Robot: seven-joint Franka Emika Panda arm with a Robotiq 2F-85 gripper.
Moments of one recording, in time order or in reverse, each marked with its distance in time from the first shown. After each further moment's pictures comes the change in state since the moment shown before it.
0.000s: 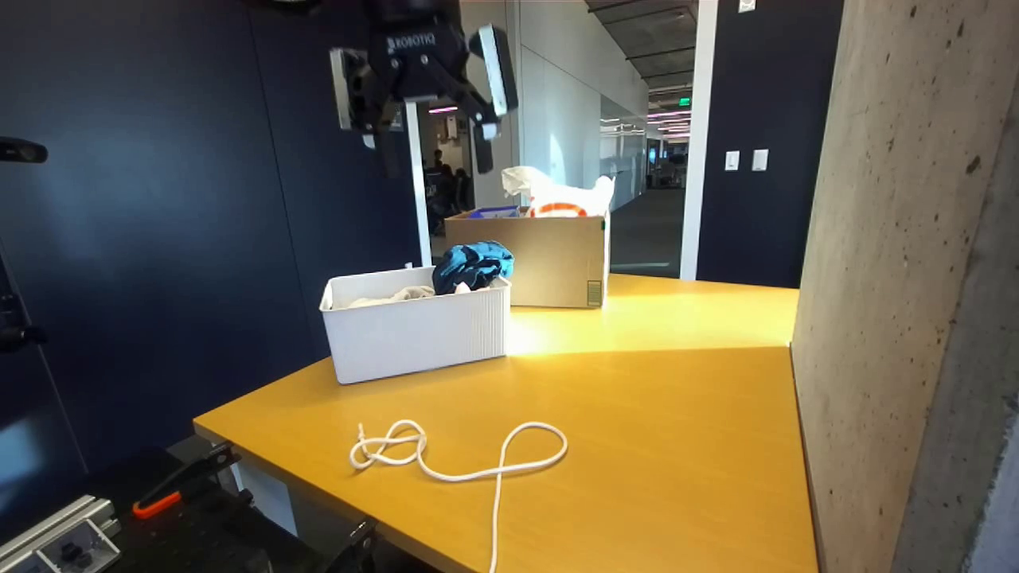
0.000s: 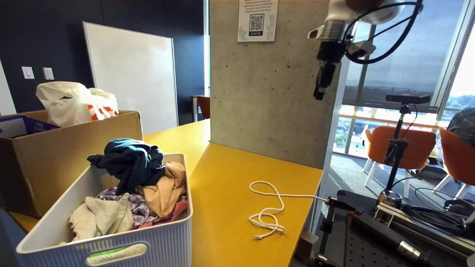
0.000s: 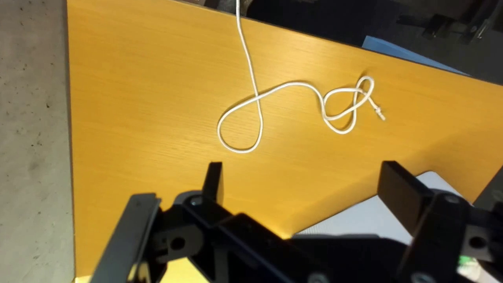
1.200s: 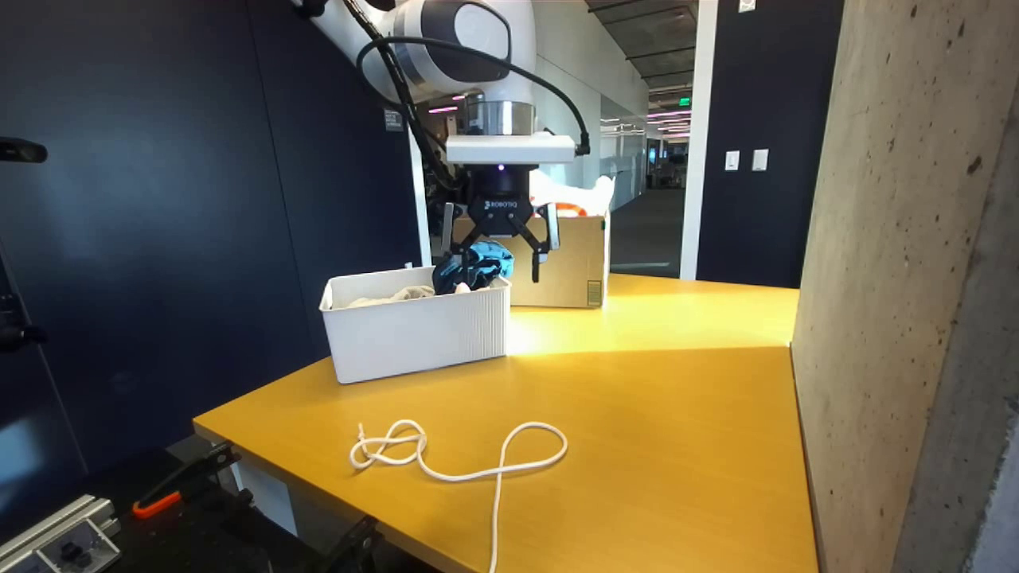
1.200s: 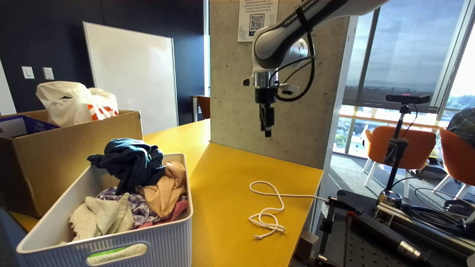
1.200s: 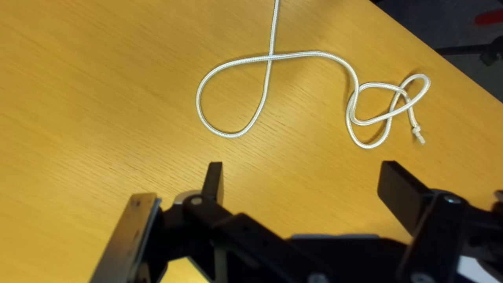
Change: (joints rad) arm -0.146 0.718 0.280 0.540 0.104 -0.054 -0.245
